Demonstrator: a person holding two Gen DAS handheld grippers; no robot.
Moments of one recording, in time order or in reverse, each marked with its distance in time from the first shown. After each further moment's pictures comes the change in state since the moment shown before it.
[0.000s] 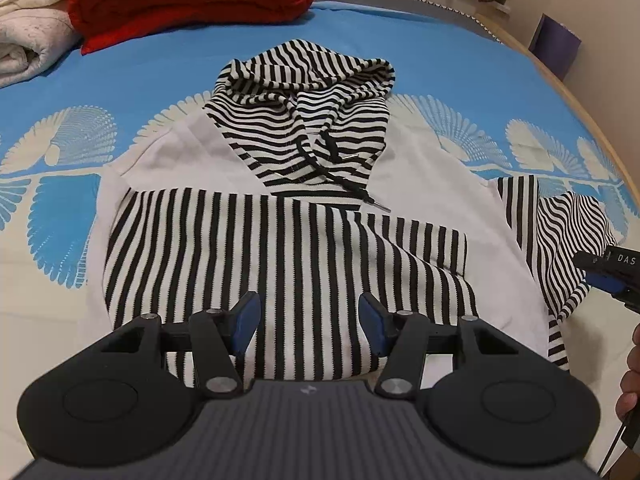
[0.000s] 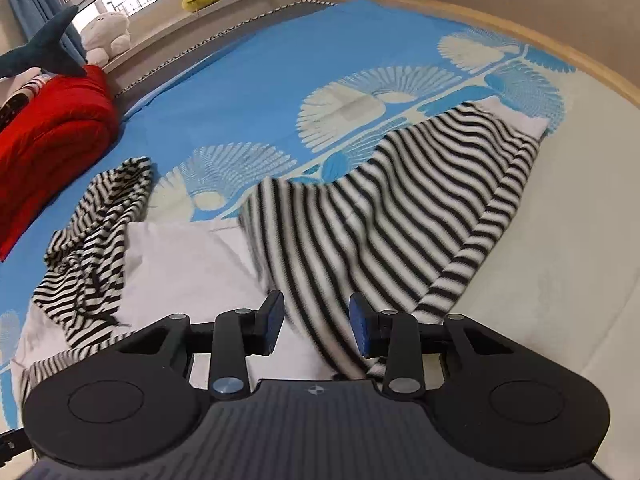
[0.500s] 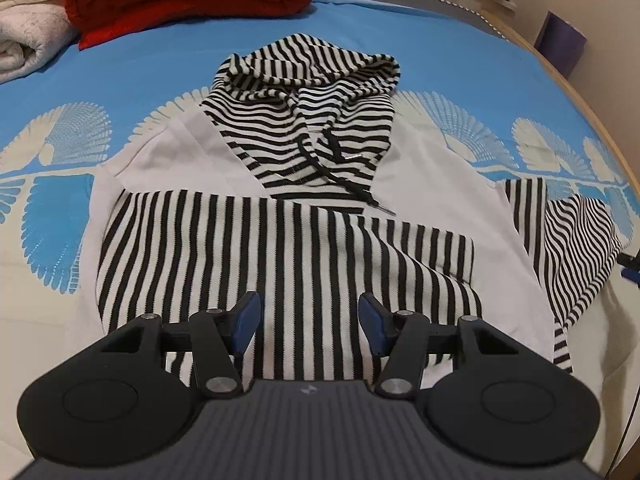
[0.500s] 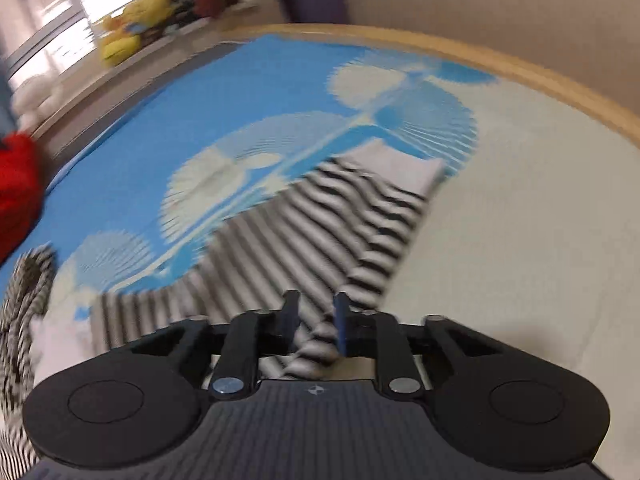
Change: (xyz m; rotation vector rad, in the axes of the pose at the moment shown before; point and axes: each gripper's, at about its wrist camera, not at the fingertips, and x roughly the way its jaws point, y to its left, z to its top) left arm 0.015 0.004 0.011 -0.013 0.018 0.006; right arm 0.041 -0.130 0.061 0.186 -0.103 -0.117
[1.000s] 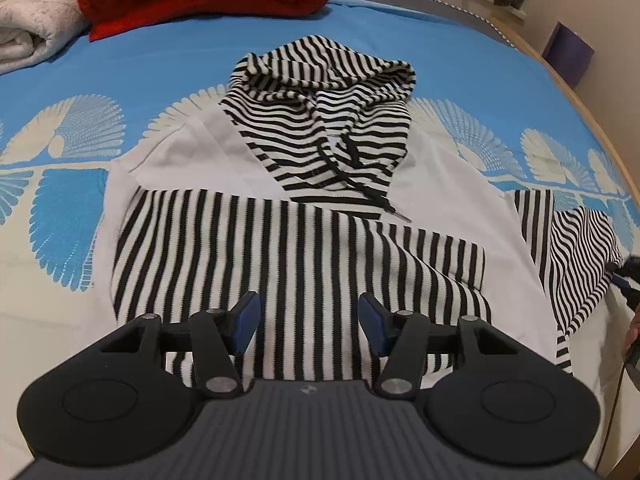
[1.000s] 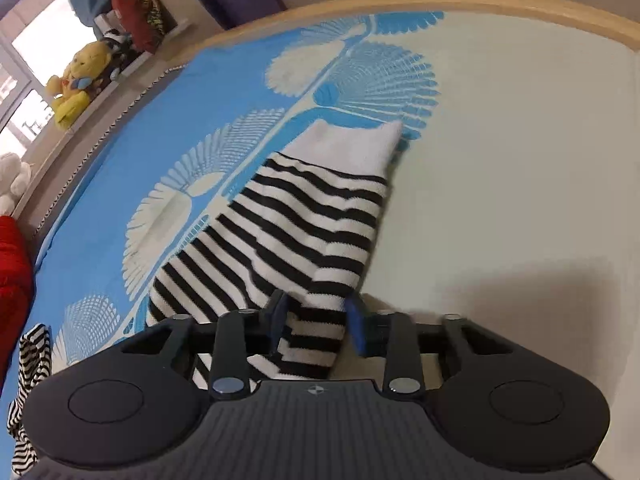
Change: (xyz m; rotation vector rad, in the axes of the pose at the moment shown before) left arm -0.004 0.020 0.003 -0.033 0.002 -0.004; right arm 0.047 -0.025 0.003 0.184 -0.007 0.069
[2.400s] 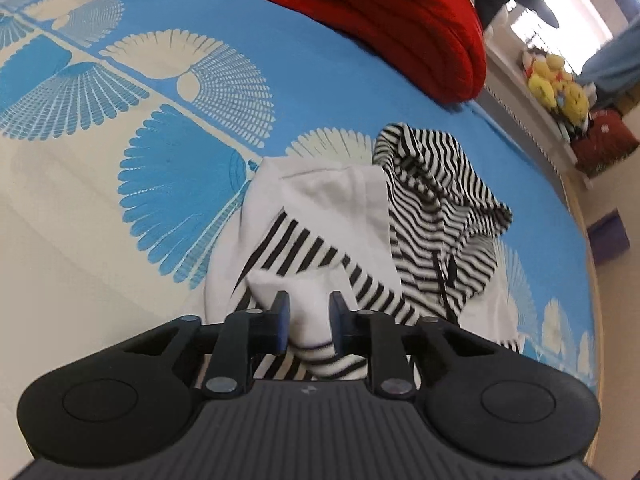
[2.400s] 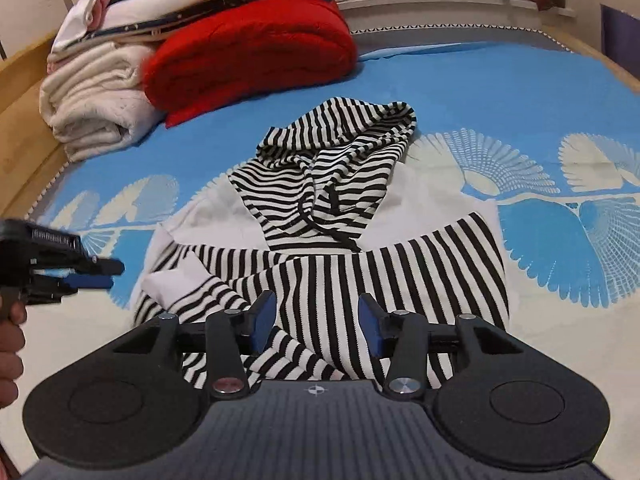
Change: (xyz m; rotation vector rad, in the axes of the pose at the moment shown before) left arm -0.010 0.157 0.014 -0.540 -0.078 -0.056; right arm -0.152 0.254 -0.215 -0.827 0.253 0.445
